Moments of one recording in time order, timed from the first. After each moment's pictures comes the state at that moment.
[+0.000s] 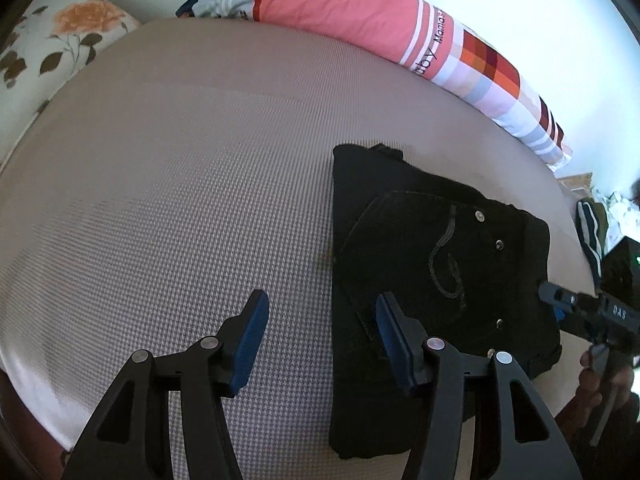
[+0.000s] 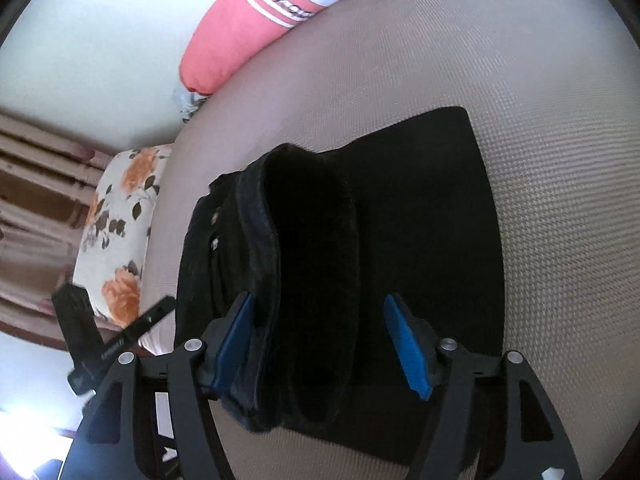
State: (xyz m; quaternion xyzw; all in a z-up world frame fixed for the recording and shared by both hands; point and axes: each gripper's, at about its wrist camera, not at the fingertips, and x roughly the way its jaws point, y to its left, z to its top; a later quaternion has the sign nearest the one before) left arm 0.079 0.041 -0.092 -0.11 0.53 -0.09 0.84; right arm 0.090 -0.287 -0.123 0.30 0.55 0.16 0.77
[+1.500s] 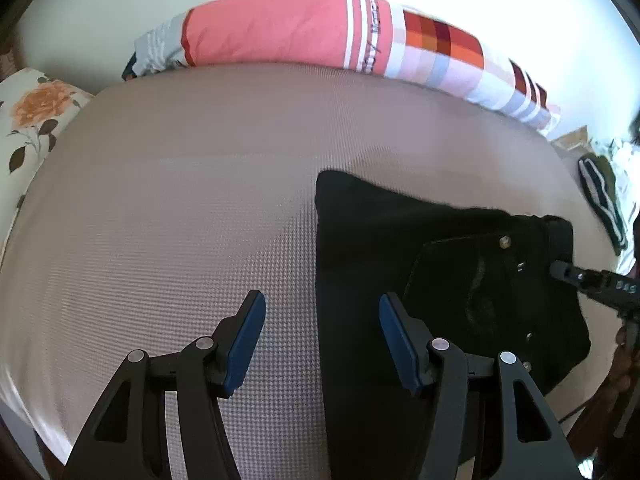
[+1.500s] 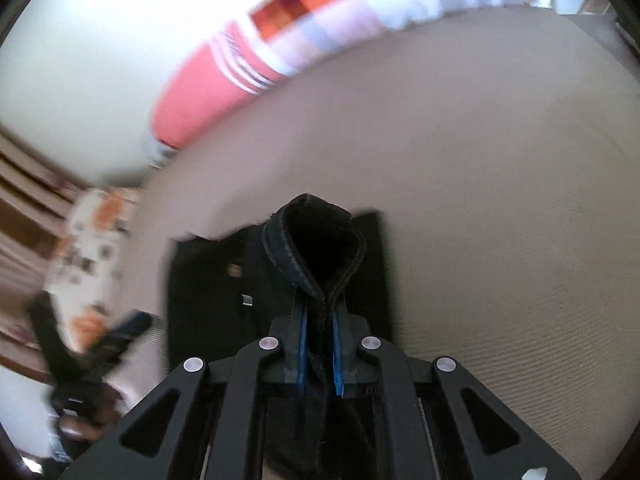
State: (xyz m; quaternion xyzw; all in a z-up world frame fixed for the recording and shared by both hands) left arm 0.112 -0.035 -0.077 0.00 0.50 -0.11 0.86; right arm 0.088 -0.341 -0.103 0.26 0.51 0.04 0.82
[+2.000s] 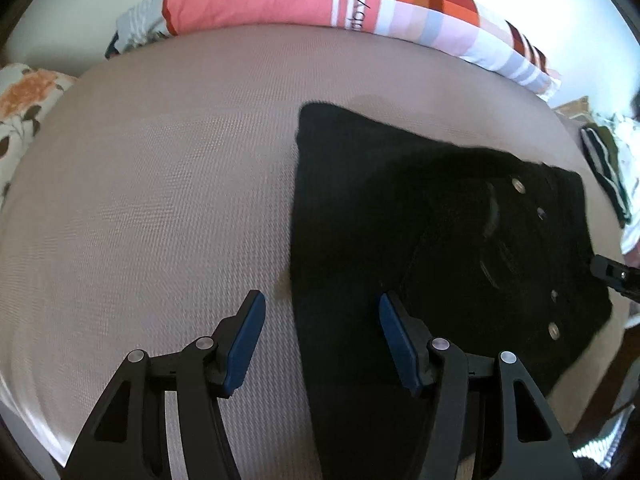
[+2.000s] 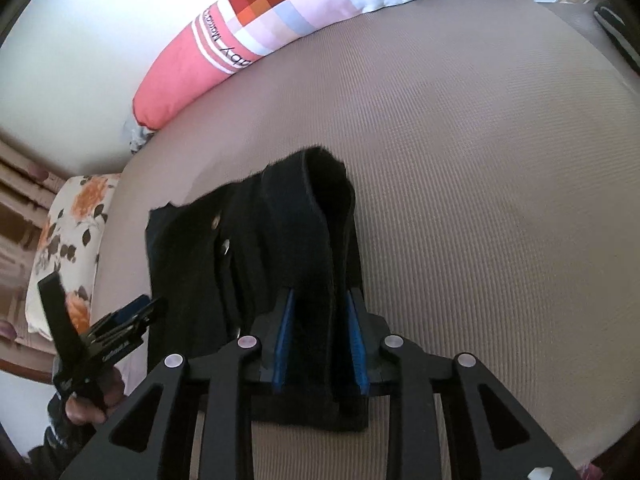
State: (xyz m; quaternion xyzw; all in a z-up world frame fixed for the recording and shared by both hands) left arm 0.100 -0.047 -0.106 0.02 0.54 -0.13 0.83; right arm 0.045 -0.334 -0.081 0.24 0.53 0.03 0.81
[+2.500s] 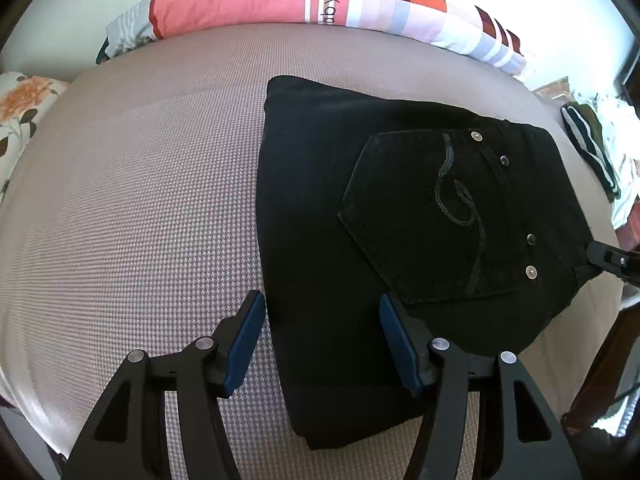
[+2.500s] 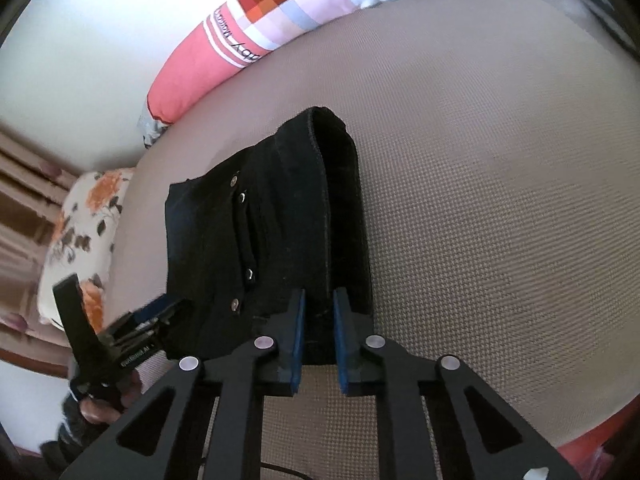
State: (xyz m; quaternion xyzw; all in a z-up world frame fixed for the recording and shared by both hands) left arm 0.062 -0.058 -0.103 0.03 0.53 -0.15 0.83; right arm 0.010 -0.323 -0.074 0.23 0.52 0.03 0.82
